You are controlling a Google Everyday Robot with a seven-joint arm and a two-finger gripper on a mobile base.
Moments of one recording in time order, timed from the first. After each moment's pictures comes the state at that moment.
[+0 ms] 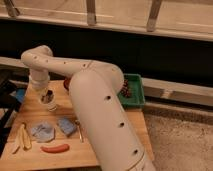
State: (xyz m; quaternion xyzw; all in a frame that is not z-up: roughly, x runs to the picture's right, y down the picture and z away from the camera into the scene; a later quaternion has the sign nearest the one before) arm -0.345 0.026 0.805 -0.40 0.01 0.37 0.84
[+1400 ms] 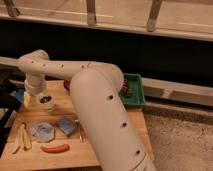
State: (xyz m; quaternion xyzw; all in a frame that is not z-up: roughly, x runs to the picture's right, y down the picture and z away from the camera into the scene) arm -0.370 0.049 0.790 -0.40 -0.01 0.36 0.84
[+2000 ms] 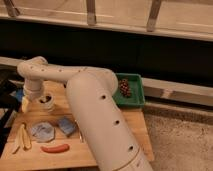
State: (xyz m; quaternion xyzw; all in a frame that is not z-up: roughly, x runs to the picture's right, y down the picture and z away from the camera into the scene) arm -0.386 0.082 0.816 -0.44 -0.01 0.35 0.83
